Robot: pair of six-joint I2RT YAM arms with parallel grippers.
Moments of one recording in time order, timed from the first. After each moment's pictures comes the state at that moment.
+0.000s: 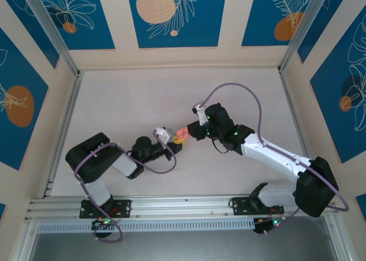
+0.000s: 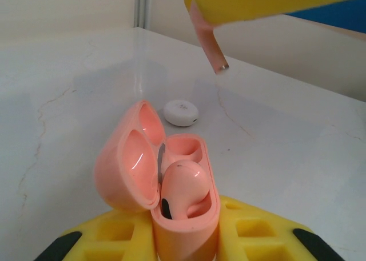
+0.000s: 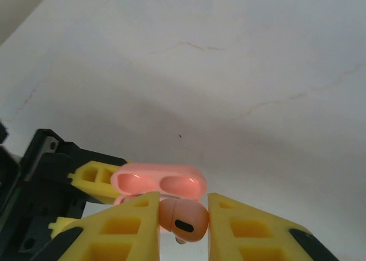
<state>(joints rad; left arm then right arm) -0.76 1.74 0.35 1.27 0.27 -0.13 0.71 1.25 0.87 -0.25 -0.09 0.25</state>
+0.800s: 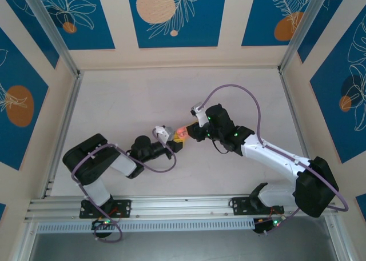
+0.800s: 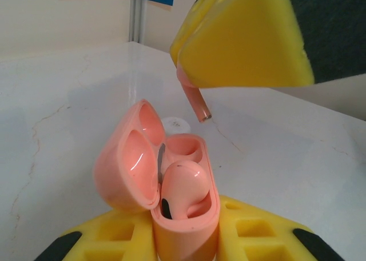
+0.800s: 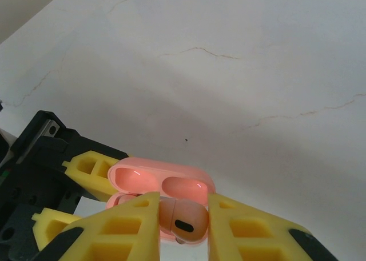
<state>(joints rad) -0.76 1.70 0.35 1.28 0.28 -0.15 0.70 1.25 0.84 -0.21 -0.13 0.17</state>
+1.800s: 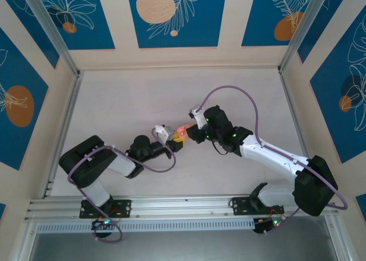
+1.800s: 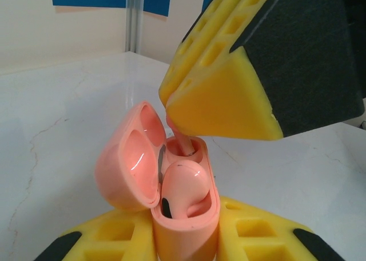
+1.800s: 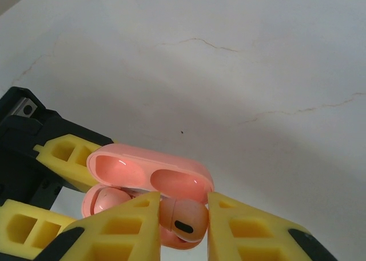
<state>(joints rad) -0.76 1.66 0.36 1.26 0.29 -0.15 0.73 1.26 0.83 -0.23 -0.09 0.13</state>
